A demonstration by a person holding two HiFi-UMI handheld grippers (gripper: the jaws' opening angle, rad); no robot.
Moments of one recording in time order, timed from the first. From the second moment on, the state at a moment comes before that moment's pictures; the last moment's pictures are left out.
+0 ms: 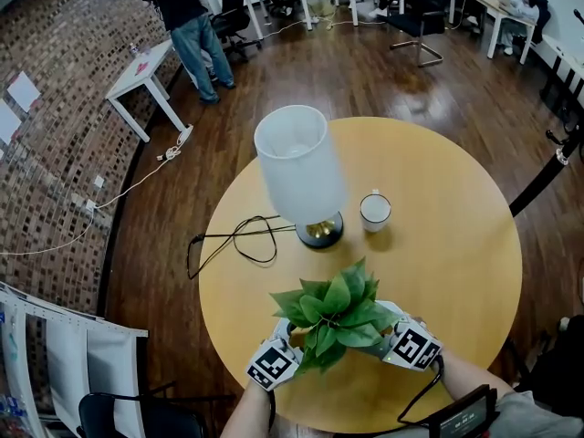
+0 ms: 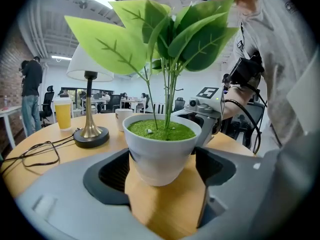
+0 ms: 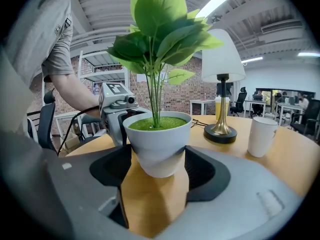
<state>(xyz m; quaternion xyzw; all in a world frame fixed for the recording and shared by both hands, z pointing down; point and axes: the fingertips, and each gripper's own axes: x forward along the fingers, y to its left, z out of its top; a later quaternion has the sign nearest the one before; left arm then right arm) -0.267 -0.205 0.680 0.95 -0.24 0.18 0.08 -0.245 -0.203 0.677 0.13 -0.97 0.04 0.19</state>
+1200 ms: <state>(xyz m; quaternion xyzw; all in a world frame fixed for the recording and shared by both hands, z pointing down) -0.149 -0.211 0.467 0.96 -0.20 0.17 -0.01 -0.125 -0.203 0.467 0.20 -0.97 -0.03 0.14</state>
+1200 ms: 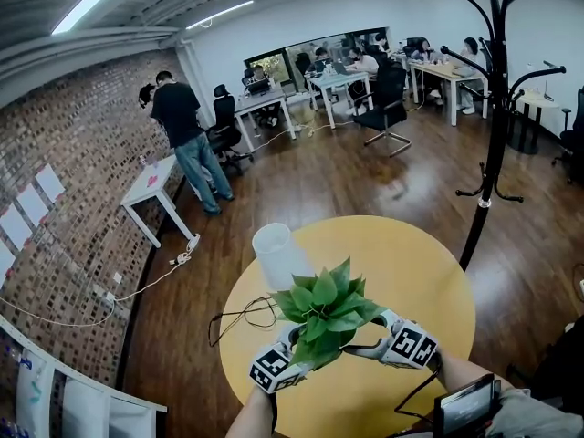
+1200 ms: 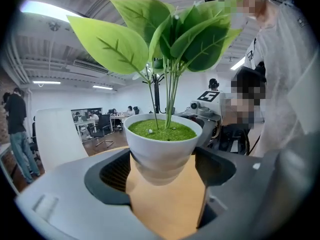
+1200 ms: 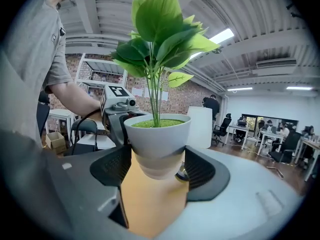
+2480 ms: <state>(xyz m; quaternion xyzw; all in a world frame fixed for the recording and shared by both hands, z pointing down) -0.097 -0.254 0.516 0.97 -0.16 0.17 0.03 -0.075 -0.246 0.517 0.22 -0.96 0.03 0.16</state>
